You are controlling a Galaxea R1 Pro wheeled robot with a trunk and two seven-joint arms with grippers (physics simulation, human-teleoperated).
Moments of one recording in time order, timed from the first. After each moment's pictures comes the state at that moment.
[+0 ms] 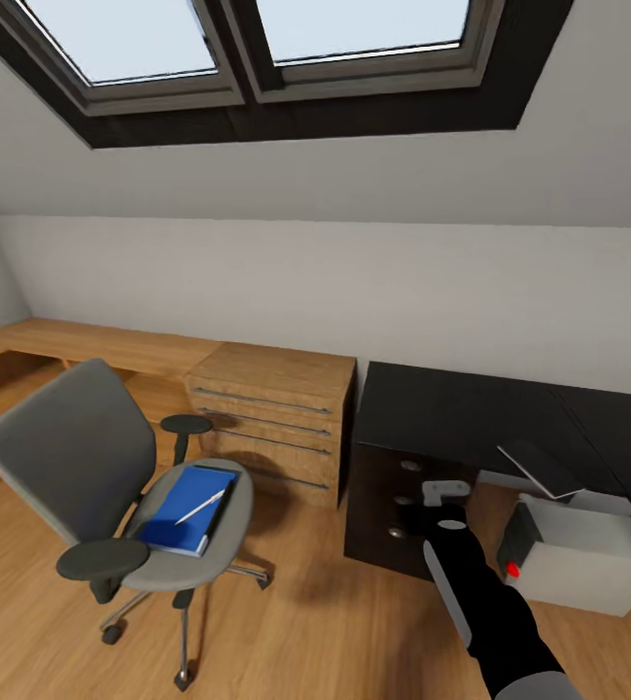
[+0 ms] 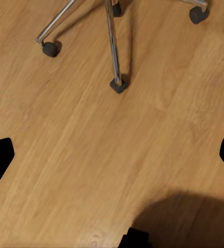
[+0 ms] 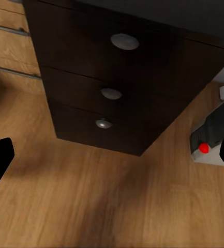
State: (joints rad) left arm -0.16 -0.01 -0.48 -0.44 0.43 -0.18 0.52; right arm -0.44 0.04 0.11 -1.17 -0.01 0.61 -0.25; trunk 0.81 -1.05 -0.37
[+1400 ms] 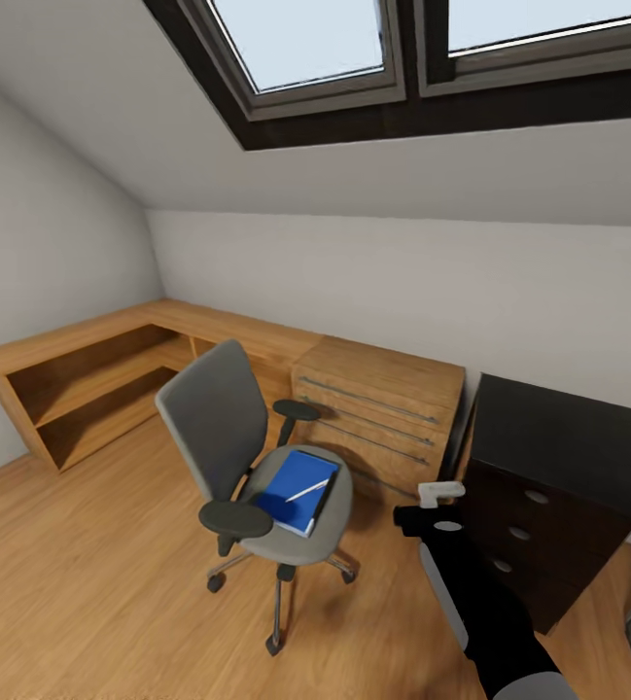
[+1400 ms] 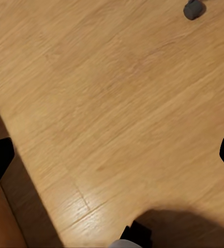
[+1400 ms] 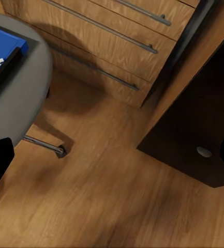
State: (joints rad) left arm -0.16 0.00 -0.25 -0.44 0.46 -0.18 0.52; right arm -0.44 0.04 0.12 -1.16 -0.01 0.61 -0.26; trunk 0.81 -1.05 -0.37
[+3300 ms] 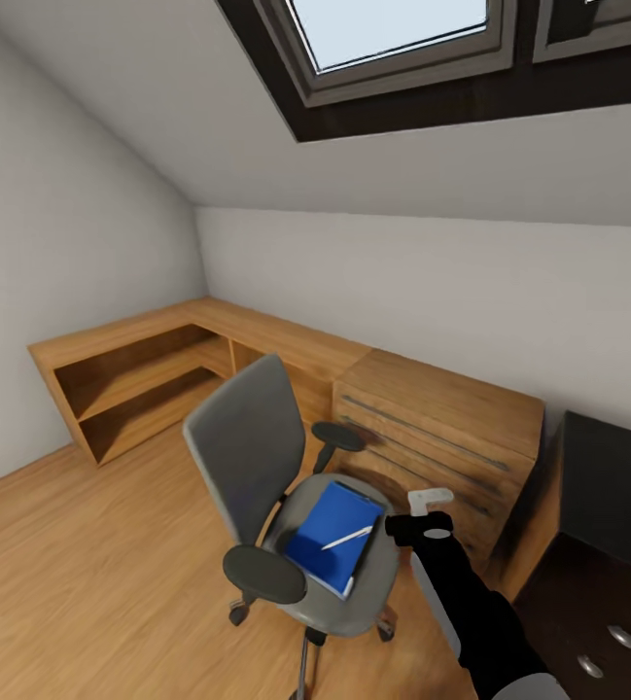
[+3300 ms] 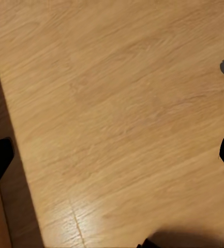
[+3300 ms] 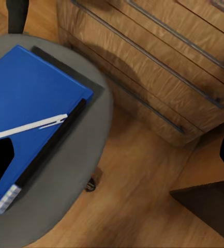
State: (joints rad) left arm -0.16 0.04 -0.24 -0.44 0.46 -0.23 0.52; right arm -0.44 0.05 0.18 -1.11 -0.01 0.60 -0.25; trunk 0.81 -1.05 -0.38
